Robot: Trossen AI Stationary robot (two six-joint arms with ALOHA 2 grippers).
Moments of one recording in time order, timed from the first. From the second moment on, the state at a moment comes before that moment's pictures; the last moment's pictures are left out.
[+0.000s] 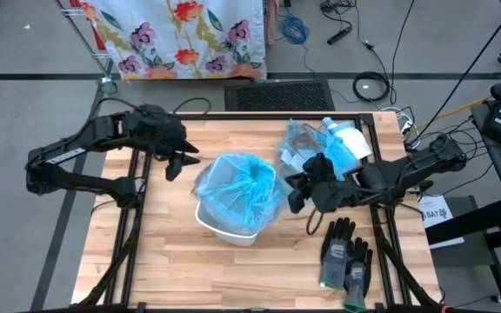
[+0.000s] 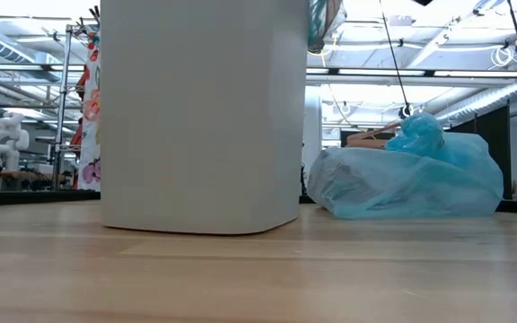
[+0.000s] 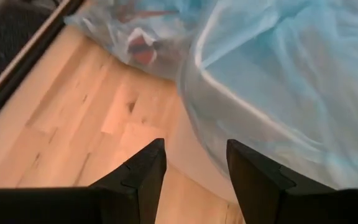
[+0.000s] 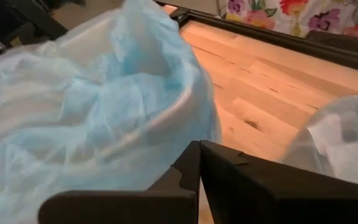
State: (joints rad) left arm 0.31 1.00 1.27 -0.97 0.23 -0.10; right arm 0.36 1.35 1.34 -0.76 0.70 1.00
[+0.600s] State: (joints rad) left arm 0.27 0.85 1.27 -1.06 0.16 -0.11; right arm 0.54 1.54 1.74 -0.96 0.87 1.06
